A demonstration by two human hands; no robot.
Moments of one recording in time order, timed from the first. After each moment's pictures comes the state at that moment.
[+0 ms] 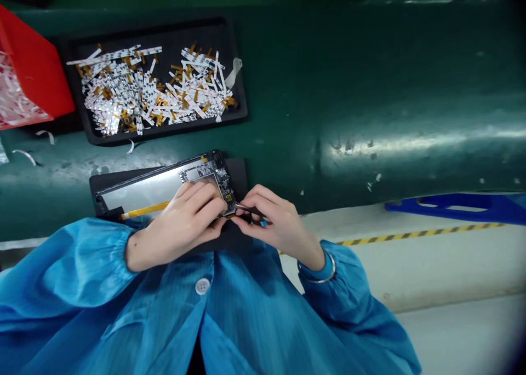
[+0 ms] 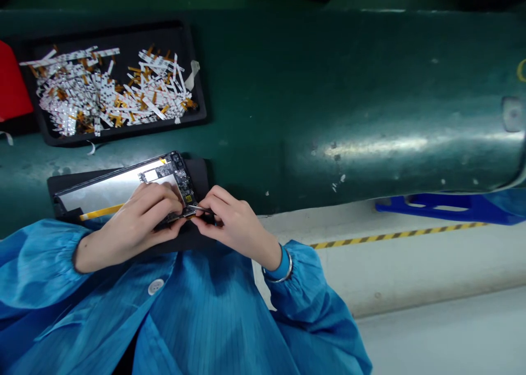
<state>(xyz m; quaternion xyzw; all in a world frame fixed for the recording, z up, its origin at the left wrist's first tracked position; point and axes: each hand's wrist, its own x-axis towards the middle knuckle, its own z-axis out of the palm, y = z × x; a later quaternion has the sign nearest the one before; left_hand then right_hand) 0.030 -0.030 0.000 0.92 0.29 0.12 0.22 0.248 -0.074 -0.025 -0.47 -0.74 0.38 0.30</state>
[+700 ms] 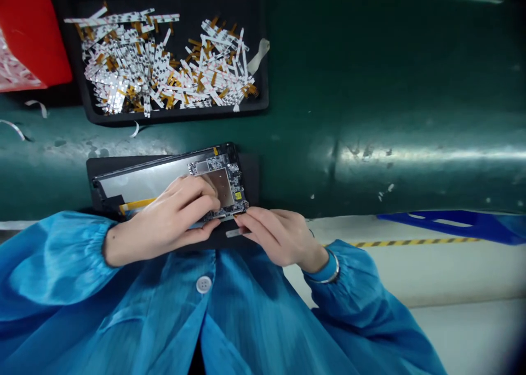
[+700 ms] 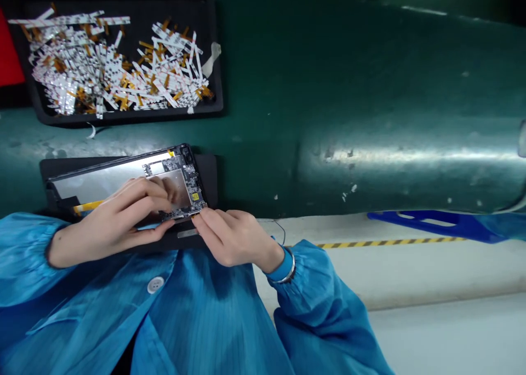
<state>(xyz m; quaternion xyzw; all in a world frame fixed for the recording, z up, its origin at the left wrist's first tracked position) 0.004 -0.032 -0.004 0.89 0.29 0.16 0.31 0.248 -0.077 -0.027 -0.30 -0.91 0.09 0.26</state>
